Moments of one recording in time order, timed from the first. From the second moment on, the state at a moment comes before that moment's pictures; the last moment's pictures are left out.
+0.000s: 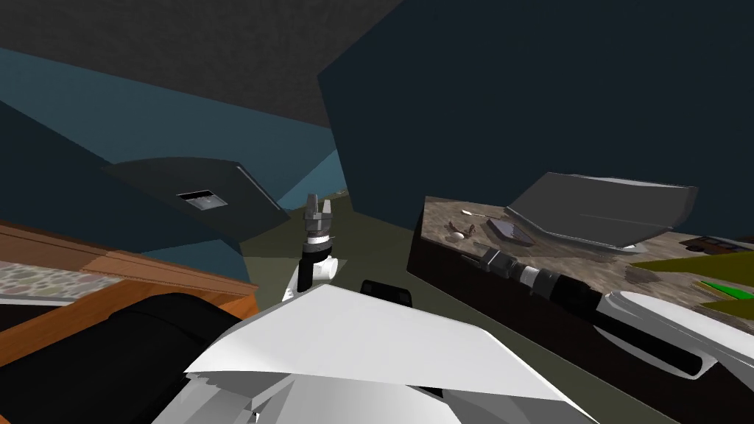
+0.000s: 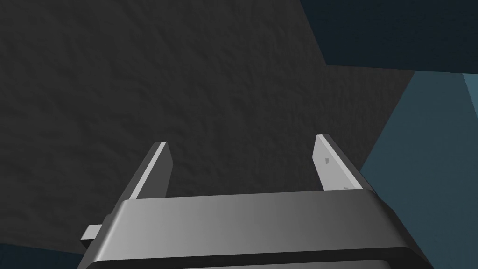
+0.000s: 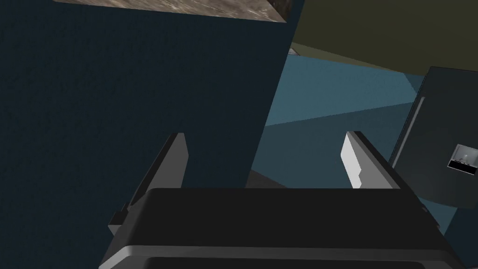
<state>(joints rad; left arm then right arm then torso) 0.47 -0.02 0.05 -2.35 -0.08 -0.55 -0.08 0.39 -1.24 0.00 -1.55 0.56 -0.65 0.37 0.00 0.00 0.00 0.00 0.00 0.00</state>
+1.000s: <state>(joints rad) 0.47 -0.02 0.05 -2.35 -0.08 -0.55 -0.08 0.35 -1.41 0.07 -1.27 0.70 -0.72 0.48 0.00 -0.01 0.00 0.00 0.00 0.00</state>
